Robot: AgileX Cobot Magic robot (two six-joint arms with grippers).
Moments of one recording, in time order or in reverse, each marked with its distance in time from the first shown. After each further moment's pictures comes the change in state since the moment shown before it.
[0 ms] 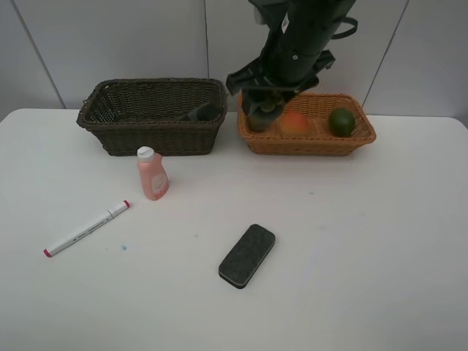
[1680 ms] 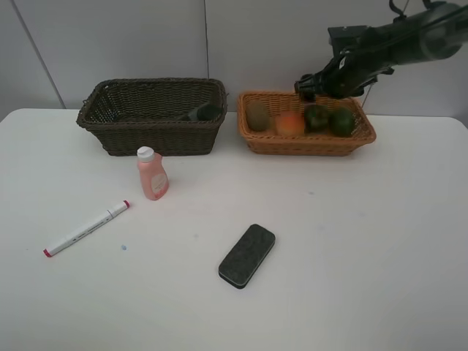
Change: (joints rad) left arm 0.000 0.000 0.000 0.000 0.000 0.000; right arm -0.369 0.287 -0.009 -0.060 -0.561 -0.004
